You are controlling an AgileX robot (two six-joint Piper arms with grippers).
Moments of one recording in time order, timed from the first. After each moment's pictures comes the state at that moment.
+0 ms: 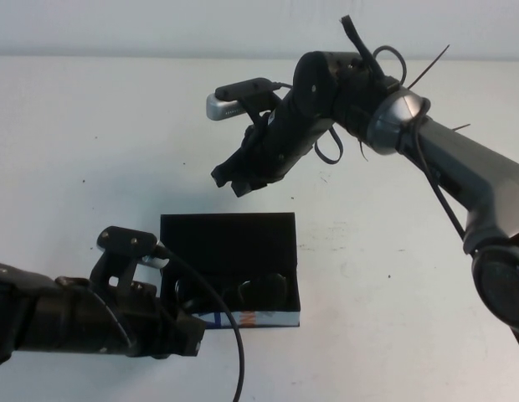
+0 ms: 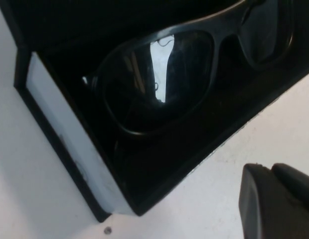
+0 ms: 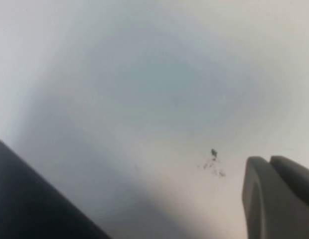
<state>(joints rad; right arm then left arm) 0.55 2.36 -2.21 0.36 1.02 -0.23 -0.39 1.55 -0.57 -1.44 0.50 1.38</state>
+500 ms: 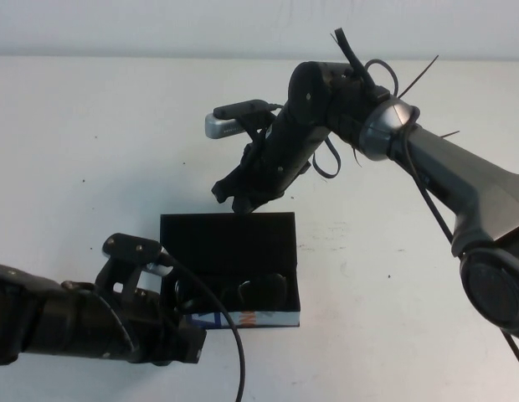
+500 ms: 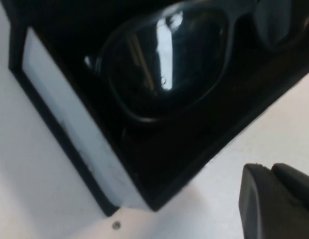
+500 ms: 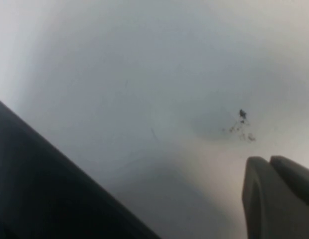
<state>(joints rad) 0.55 2.42 -2.25 0.39 1.13 -0.23 -0.39 1.58 -0.57 -1.44 0.50 1.41</state>
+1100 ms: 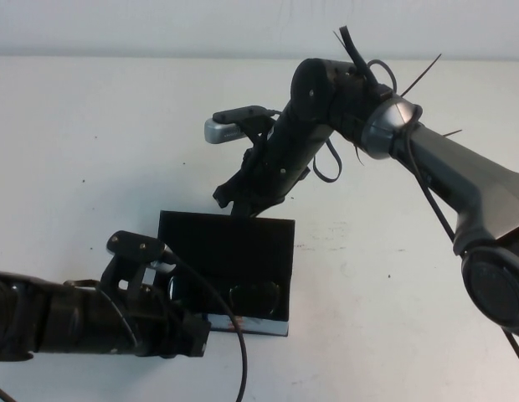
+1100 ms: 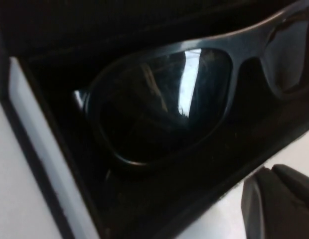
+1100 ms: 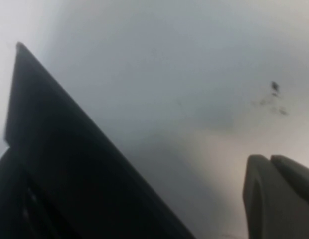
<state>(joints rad) 0.55 2.42 -2.25 0.43 1.20 -0.27 -0.39 1.64 -0.57 -1.66 0.49 1.64</state>
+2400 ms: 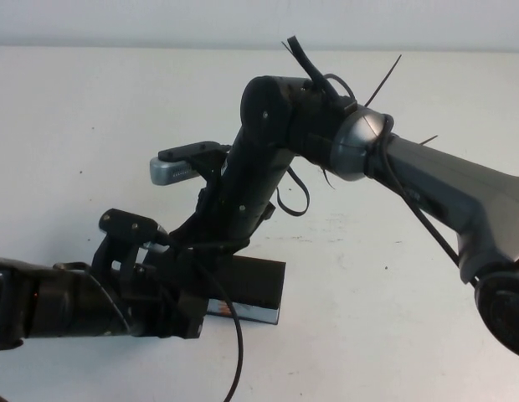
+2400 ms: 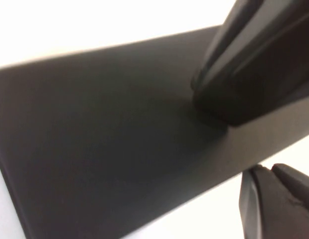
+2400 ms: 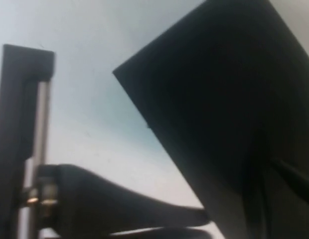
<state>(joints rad) 0.70 2.25 -2.01 0.47 1.22 -0.20 -0.39 1.59 -0.57 -1.67 0.49 1.65</state>
